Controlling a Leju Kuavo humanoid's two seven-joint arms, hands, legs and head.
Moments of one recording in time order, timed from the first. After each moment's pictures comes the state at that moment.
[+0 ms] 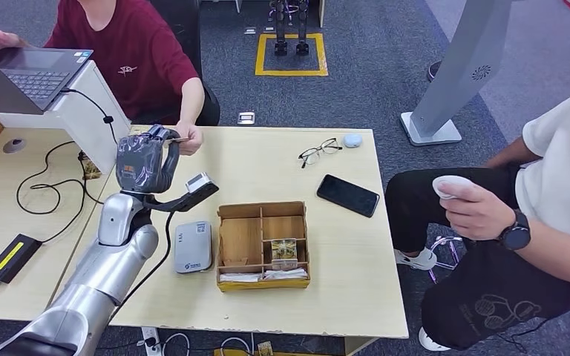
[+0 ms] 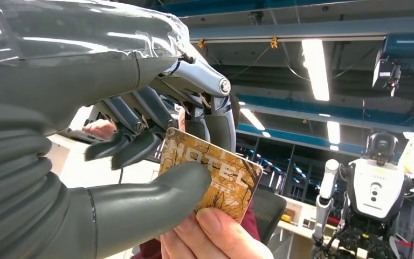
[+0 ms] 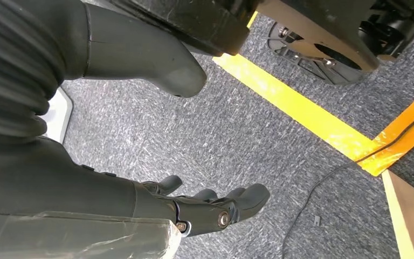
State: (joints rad) left arm -0.63 0.06 -0.32 -0.93 -1.08 0.69 -0.04; right arm -0.04 0.10 0.15 -0.24 0.65 -0.38 -0.07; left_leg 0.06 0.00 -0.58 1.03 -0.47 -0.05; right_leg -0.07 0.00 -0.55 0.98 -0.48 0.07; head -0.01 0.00
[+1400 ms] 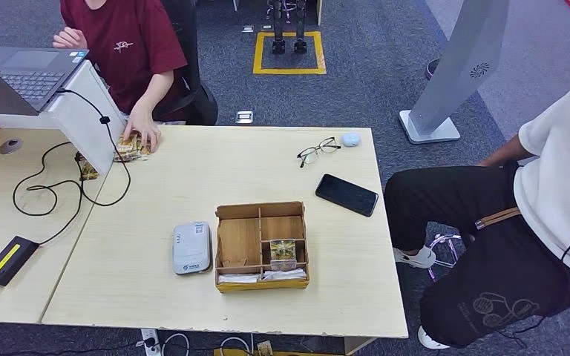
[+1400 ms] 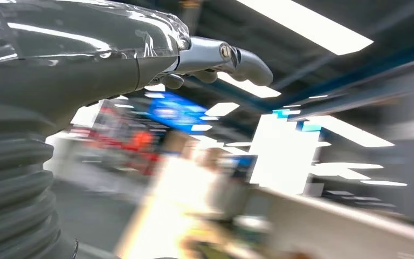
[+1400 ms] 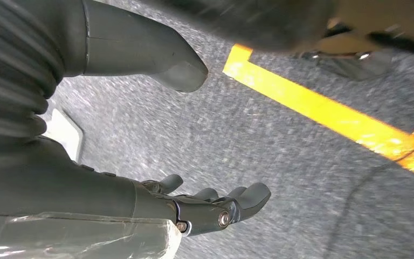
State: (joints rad) left arm -0.18 0.28 0.99 -1.04 -1.00 0.70 -0.51; right arm 0.04 0.09 0.09 -0.19 0.54 -0.48 -0.18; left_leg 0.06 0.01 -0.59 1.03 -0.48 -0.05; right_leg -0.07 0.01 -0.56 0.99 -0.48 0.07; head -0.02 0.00
